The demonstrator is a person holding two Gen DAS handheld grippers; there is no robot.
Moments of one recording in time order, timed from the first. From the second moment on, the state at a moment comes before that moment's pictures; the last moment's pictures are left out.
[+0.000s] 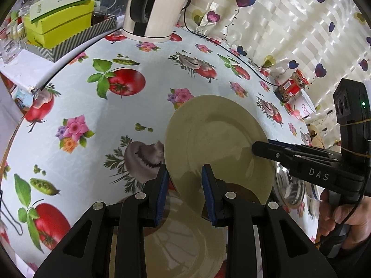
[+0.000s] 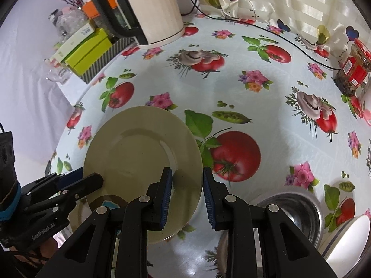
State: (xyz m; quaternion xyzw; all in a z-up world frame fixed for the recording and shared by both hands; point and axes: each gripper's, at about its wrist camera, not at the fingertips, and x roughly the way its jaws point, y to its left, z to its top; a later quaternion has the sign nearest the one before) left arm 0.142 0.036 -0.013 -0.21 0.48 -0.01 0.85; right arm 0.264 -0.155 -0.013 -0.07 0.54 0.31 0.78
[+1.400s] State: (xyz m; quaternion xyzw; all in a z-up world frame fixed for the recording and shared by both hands) left arm 0.050 0.069 -0.024 -0.22 0.49 0.03 0.84; right arm 0.169 -0.124 -0.031 -0.09 0.56 0.35 0.75
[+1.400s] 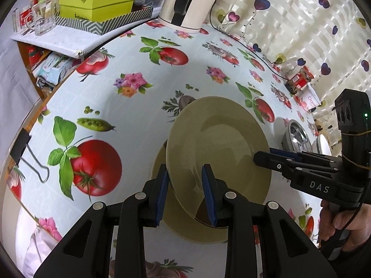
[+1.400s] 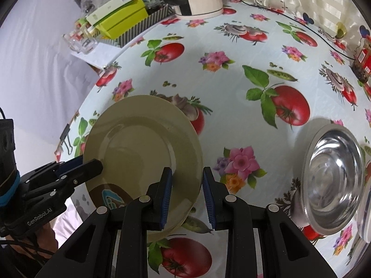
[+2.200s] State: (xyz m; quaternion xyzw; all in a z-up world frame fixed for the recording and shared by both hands) left arm 0.038 0.066 -0.033 -0.20 0.50 0.04 0.84; right arm 0.154 -0.117 -0.049 -0.11 0.56 0.35 0.74
